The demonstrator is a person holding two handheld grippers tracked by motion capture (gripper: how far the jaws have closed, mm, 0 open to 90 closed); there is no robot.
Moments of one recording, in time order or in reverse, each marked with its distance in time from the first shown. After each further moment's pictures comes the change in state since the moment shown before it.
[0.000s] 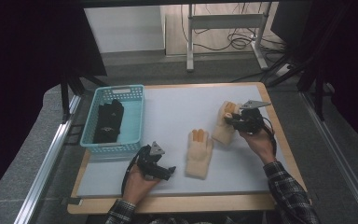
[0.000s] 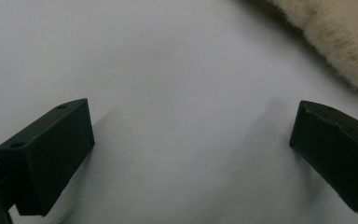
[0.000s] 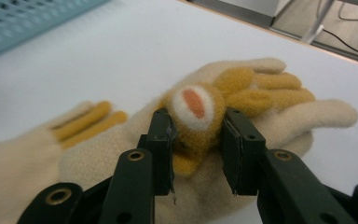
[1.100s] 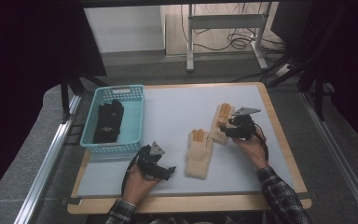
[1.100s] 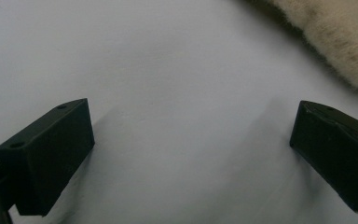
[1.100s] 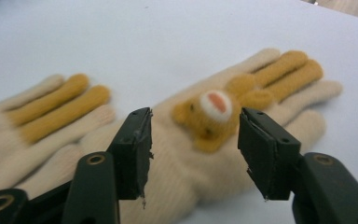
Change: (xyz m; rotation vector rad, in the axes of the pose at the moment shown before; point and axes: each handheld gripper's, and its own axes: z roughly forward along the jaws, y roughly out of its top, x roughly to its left) left arm 0.000 0.000 0.000 -0.001 0.000 -0.001; right arm 0.006 -0.024 0.038 0.066 -0.053 0.021
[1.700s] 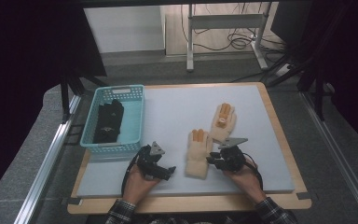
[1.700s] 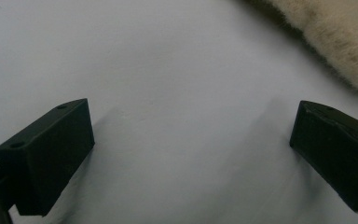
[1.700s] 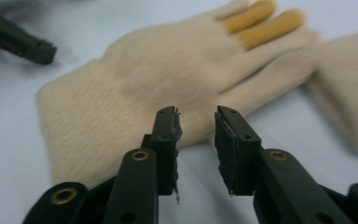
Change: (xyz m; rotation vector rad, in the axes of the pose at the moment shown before) left arm 0.000 0.000 0.000 -0.003 0.001 -0.001; right arm 0.096 -0.047 -0.032 0.069 0.231 -0.080
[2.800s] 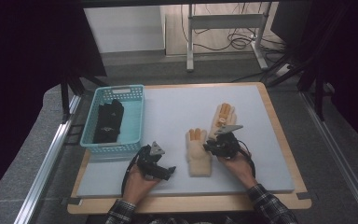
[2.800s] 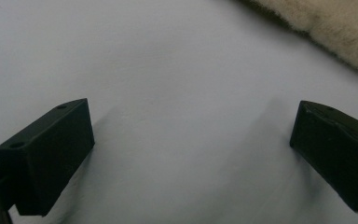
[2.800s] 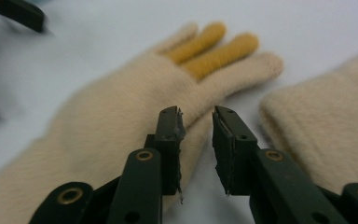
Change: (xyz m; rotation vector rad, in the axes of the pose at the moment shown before) left arm 0.000 0.000 0.000 0.001 -0.001 0.000; right arm -0.025 0.027 0.028 0.003 -0.031 0.061
